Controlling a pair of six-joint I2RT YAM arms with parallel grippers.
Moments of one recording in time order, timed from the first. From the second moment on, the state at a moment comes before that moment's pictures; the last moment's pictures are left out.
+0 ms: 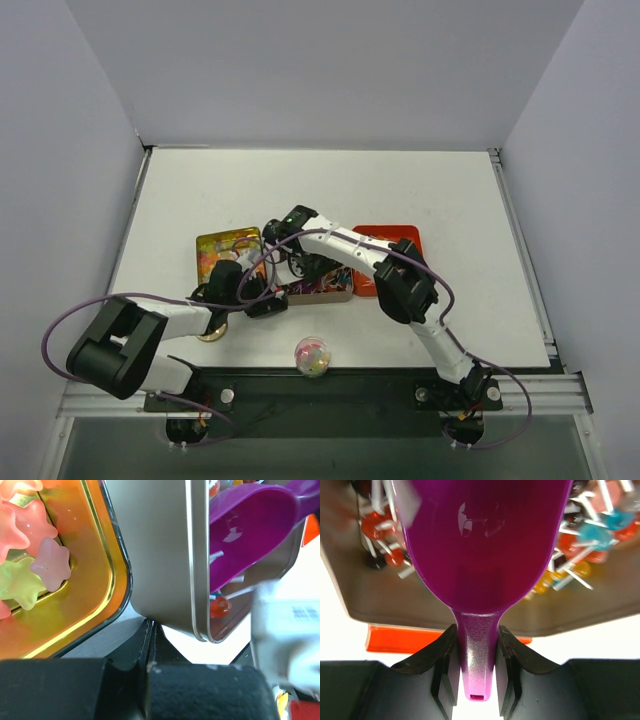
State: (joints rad) left arm -0.44 1.39 0.30 0.38 0.42 -0.78; right arm 0.95 2.29 1.98 -1.36 0.36 -1.18
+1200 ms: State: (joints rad) left arm -0.30 1.16 0.49 0.03 0.84 -0.55; right arm 0.59 2.16 1.76 -1.08 -0.43 -1.32
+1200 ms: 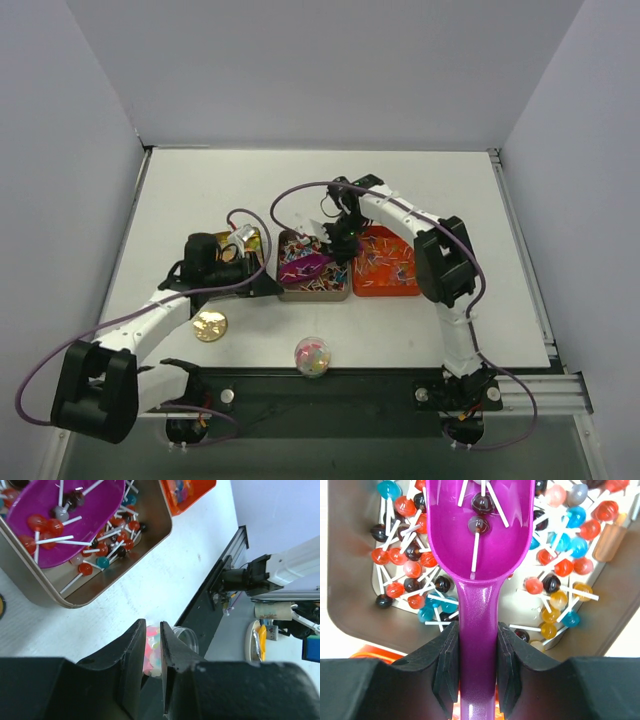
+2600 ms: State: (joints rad) left arm 0.04 1.11 0.82 -0.34 0.67 -0.29; right arm 0.75 1.40 1.31 -1.29 -0.26 -1.28
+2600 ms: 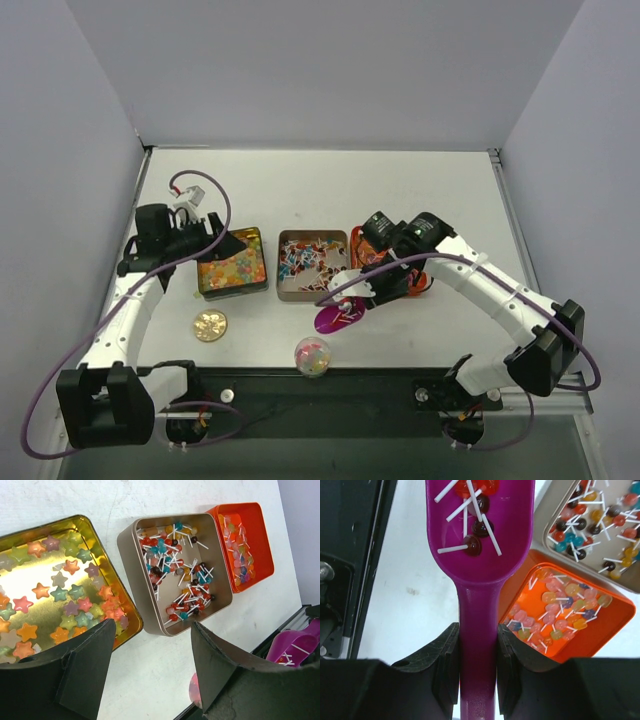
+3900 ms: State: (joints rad) left arm 0.03 0.75 0.61 -0.50 0.65 -0.44; right arm 1.25 1.65 1.41 -1.37 0.38 -1.02
